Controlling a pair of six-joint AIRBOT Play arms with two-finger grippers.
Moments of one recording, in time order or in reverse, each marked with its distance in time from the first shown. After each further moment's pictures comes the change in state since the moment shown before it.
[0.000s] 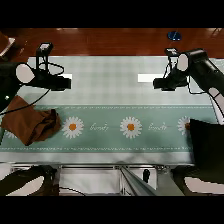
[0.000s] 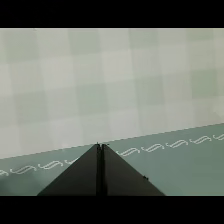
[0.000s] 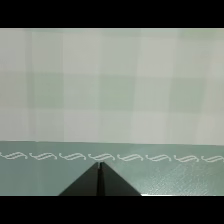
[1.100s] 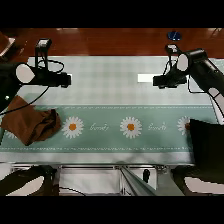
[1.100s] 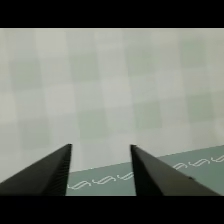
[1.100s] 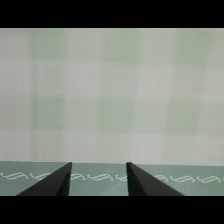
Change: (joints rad) left arm 0.000 0.000 -0.001 0.003 0.096 0.024; right arm 0.000 0.000 -0.001 -0.024 -0.076 0.003
